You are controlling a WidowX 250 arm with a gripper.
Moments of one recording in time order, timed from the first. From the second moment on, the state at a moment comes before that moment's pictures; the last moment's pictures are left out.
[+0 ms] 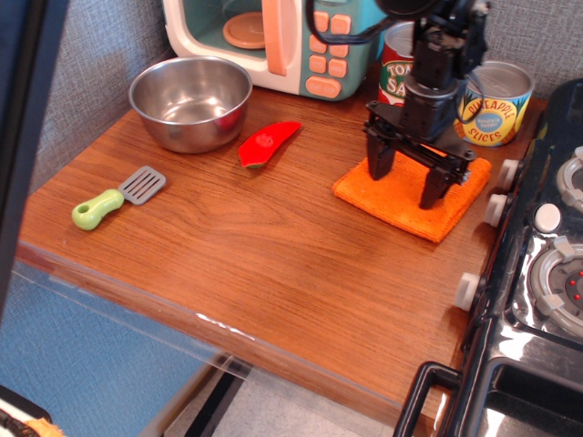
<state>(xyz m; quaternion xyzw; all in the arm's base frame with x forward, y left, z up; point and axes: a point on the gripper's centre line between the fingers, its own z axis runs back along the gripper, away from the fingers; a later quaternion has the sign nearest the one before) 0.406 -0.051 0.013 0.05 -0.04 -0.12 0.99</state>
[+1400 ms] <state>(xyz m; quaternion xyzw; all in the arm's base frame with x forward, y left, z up) 0.264 -0.037 0.007 0.07 0.01 -0.06 1.00</state>
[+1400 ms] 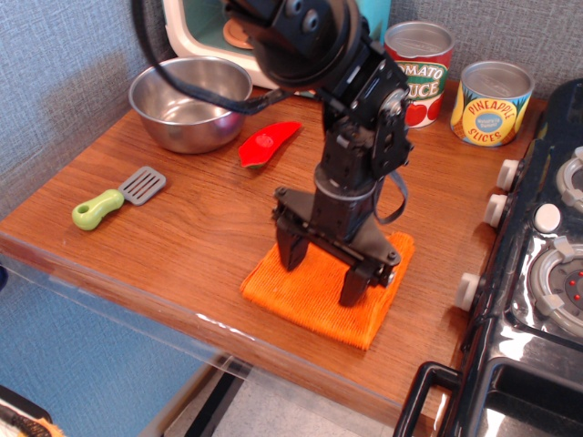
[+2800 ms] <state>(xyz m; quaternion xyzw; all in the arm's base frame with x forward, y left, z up) 0.252 -0.026 0.075 0.01 -0.05 -0.14 0.99</state>
